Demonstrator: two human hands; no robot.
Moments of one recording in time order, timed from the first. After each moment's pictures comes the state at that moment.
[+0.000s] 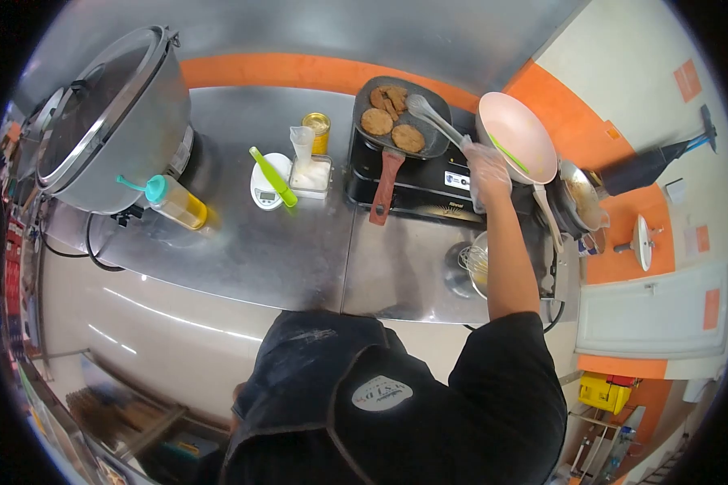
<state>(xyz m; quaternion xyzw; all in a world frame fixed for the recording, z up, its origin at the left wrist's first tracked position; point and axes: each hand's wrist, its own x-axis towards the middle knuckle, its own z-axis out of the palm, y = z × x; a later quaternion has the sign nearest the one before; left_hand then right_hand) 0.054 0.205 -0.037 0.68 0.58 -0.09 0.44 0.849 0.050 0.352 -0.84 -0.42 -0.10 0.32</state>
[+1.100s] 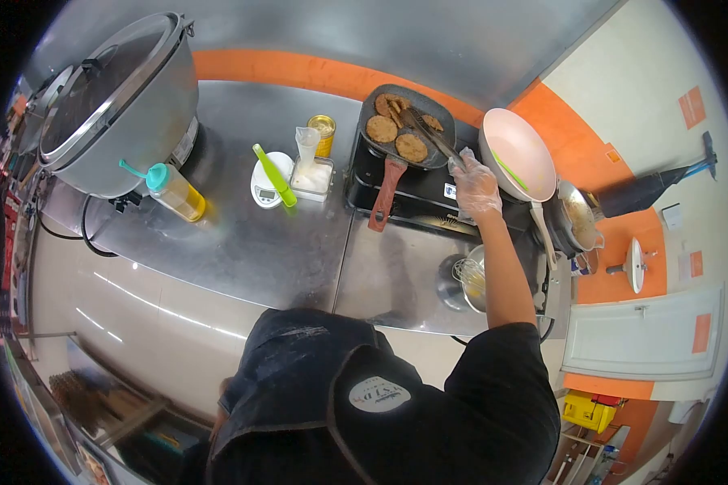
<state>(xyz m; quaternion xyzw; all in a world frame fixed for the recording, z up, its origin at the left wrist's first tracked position) 0.051 0.203 -0.081 0.62 0.63 -0.11 0.45 0.815 0.067 0.367 -0.92 -0.35 -0.10 0.15</state>
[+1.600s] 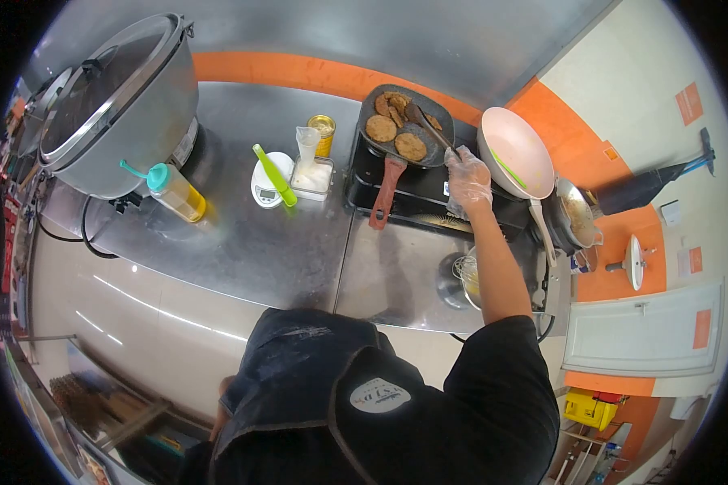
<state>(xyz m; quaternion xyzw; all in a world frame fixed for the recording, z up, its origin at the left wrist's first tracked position) 0.055 0.213 -0.074 0.79 0.50 -0.13 0.33 0.818 0.085 0.361 -0.93 -0.32 -0.11 0.17</state>
